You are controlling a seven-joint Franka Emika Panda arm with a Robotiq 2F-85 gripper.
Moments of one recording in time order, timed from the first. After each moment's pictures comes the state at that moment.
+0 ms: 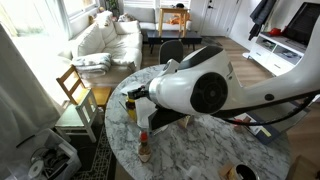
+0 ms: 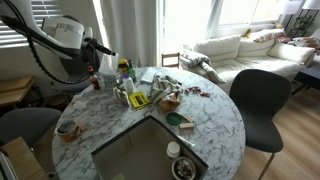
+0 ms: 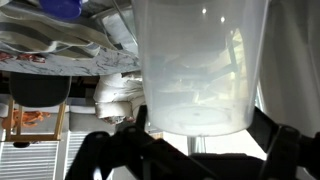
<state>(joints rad) 0.22 0.32 0.15 -1.91 -1.65 2.70 1.94</state>
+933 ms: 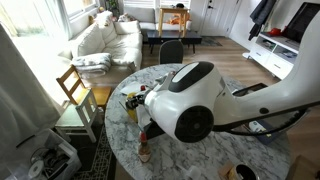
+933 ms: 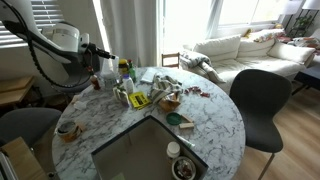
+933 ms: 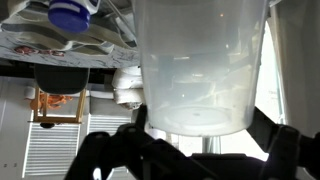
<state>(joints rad) 0.28 0.36 0.16 -1.91 -1.74 2.51 2.08</state>
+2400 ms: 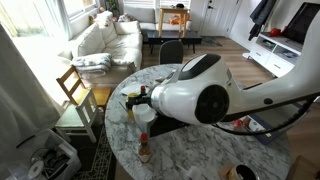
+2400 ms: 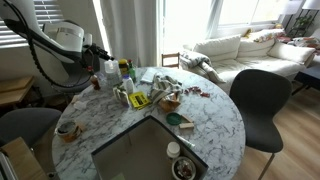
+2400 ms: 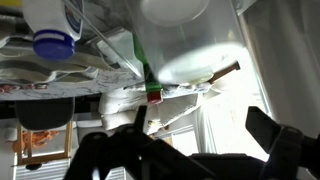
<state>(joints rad) 0.17 0.33 0.20 -1.94 -1.73 2.72 2.15</state>
